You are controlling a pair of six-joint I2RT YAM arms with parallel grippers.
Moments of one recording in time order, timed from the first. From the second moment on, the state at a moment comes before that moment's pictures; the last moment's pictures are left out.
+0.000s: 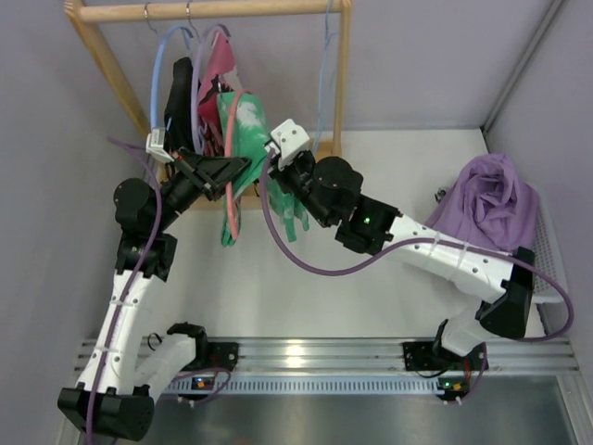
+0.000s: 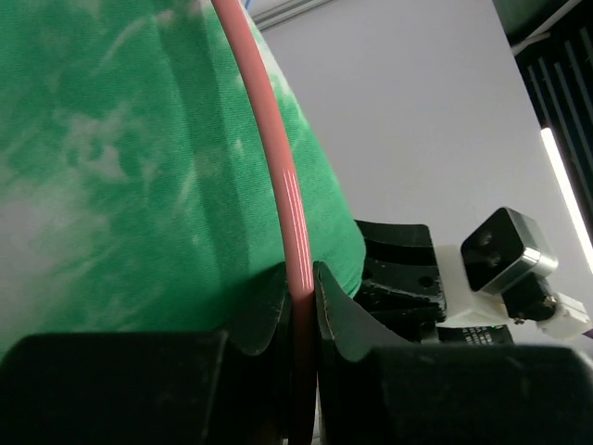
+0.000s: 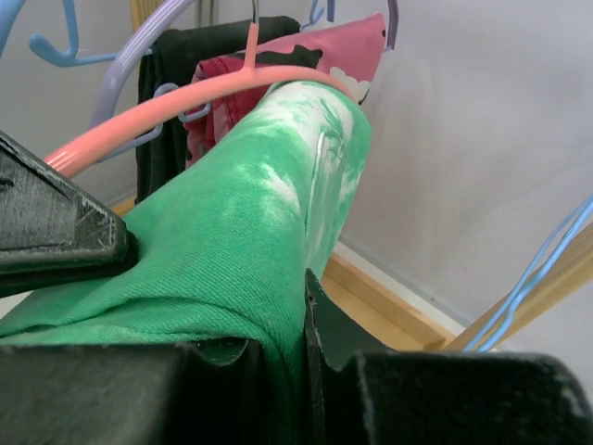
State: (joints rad) left arm -0.13 0.89 1.01 0.15 0.62 -1.40; right arm 1.11 1.53 1.55 0.11 0.46 -0.28
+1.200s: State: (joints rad) left arm -0.13 0.93 0.87 0.04 0.63 -1.34; right arm 1.06 1.45 1.99 0.18 0.47 -0.43
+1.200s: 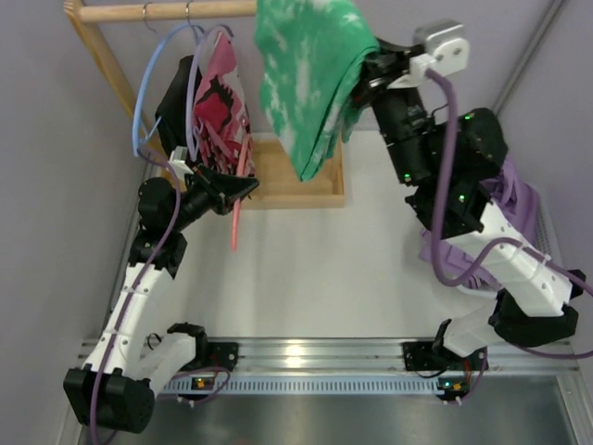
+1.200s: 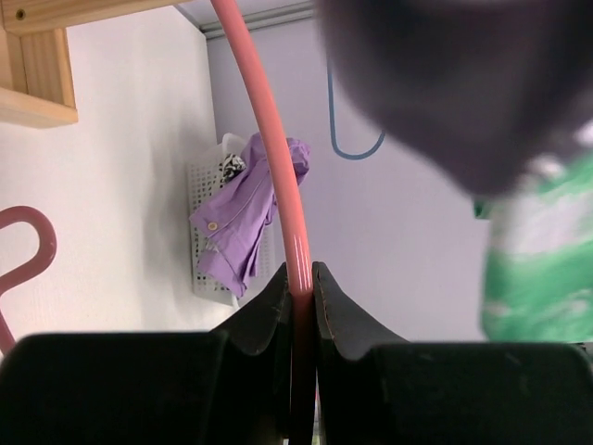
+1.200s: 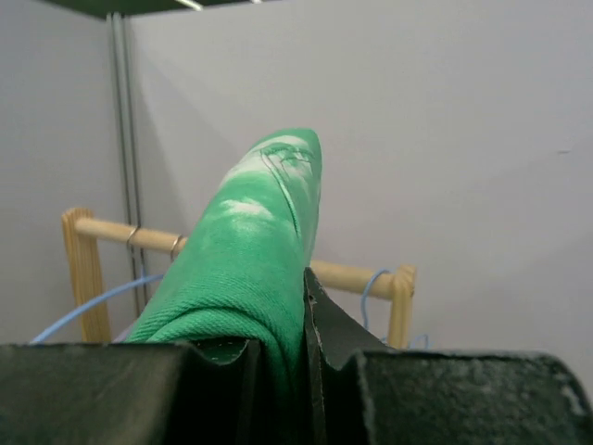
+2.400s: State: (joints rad) left arm -0.22 0.87 0.87 0.03 0.69 -1.15; right arm -0.18 0.55 1.29 -0.49 0.83 -0.14
